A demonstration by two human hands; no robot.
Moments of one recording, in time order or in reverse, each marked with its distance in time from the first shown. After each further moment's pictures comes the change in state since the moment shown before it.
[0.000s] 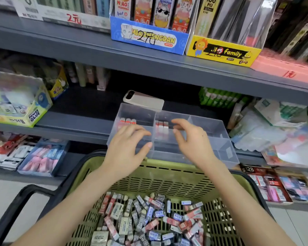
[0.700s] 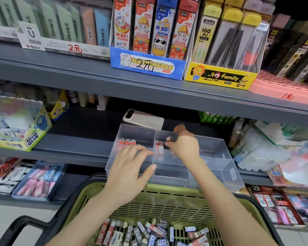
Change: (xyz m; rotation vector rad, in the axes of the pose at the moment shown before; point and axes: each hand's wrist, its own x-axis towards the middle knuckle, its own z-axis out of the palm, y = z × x) left_hand 0.007 0.000 0.007 0.021 -0.087 -0.038; right_hand 0.067 0.011 0.035 -0.051 -0.089 0.399
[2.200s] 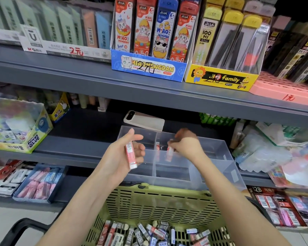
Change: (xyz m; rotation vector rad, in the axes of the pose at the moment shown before) left_hand 0.035 -0.004 -0.028 -1.611 0.007 -0.687; right_hand 0.013 0.004 -0.009 0.086 -0.146 0.054
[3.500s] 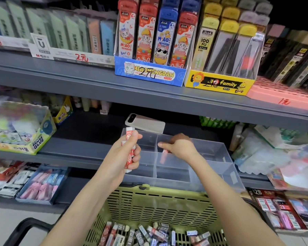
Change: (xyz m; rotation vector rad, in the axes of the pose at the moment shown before) left_hand -0.010 0.002 0.002 0.246 -0.011 0.165; right_hand -0.001 -0.015 0.001 -0.195 -0.177 -0.075
